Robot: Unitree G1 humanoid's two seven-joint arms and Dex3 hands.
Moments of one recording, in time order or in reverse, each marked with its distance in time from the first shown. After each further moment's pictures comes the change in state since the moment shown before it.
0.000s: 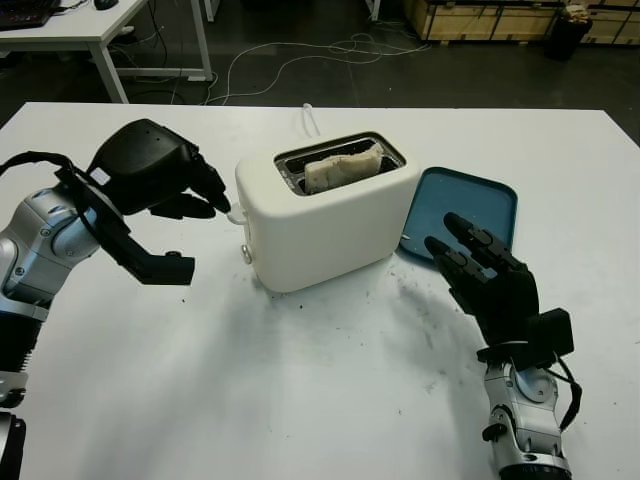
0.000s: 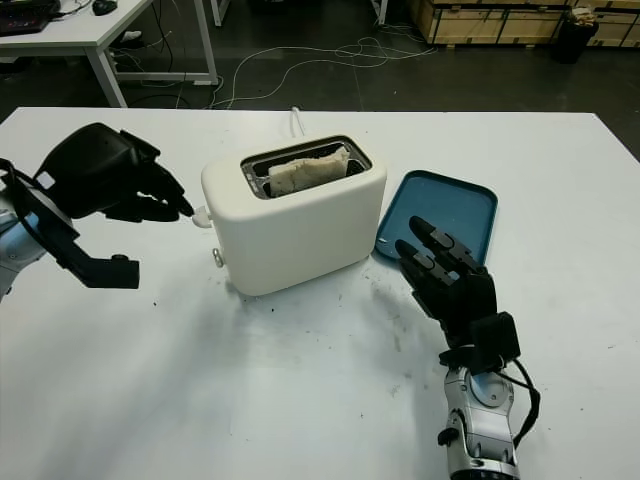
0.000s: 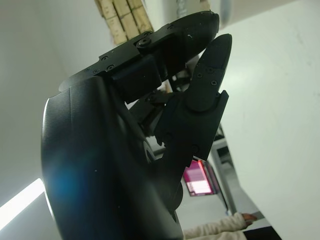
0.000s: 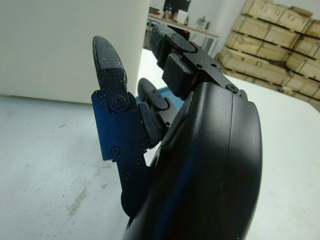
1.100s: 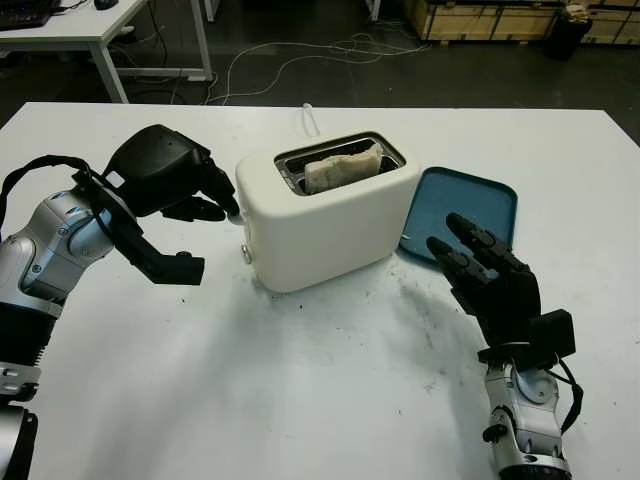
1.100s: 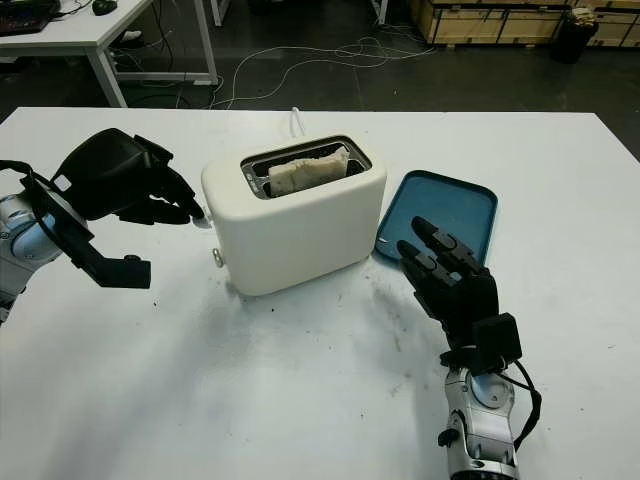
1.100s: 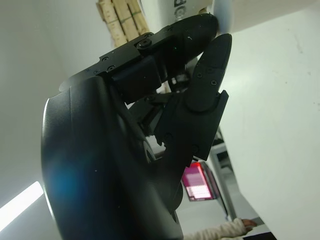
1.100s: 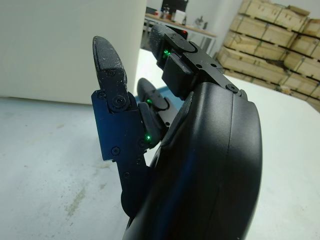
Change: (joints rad) left arm -0.016 -0.011 -0.021 0.017 0.007 0.004 0.007; right arm 0.003 0.002 -0.007 -0.004 0.002 0.000 -0.003
